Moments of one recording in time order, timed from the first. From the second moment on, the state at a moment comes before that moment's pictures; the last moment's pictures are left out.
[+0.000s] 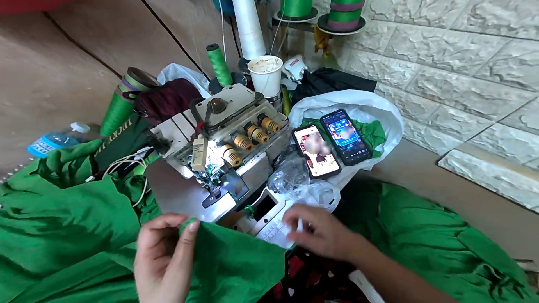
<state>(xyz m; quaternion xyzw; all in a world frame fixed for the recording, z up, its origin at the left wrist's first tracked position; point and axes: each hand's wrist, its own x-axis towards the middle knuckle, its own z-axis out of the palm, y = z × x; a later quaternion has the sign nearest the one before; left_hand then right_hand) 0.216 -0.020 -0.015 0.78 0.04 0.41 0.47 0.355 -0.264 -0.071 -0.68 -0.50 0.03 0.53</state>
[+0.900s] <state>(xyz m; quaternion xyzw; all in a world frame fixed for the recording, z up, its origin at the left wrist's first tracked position) 0.217 -0.007 -0.026 0.87 0.10 0.29 0.38 0.531 -0.353 -0.082 -0.93 -0.19 -0.21 0.26</state>
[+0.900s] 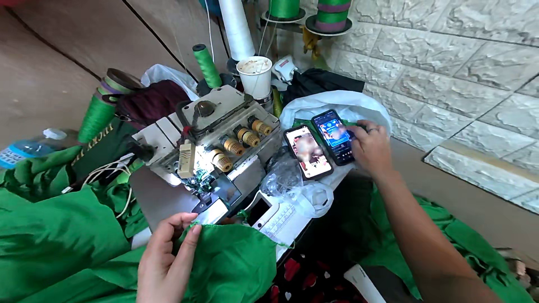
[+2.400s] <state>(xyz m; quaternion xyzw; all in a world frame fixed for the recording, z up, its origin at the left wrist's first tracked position) 0.213 -0.006 -0.020 0.87 0.10 0.25 0.41 0.526 -0.357 -0.085 -0.92 -0.19 -0.20 0.28</state>
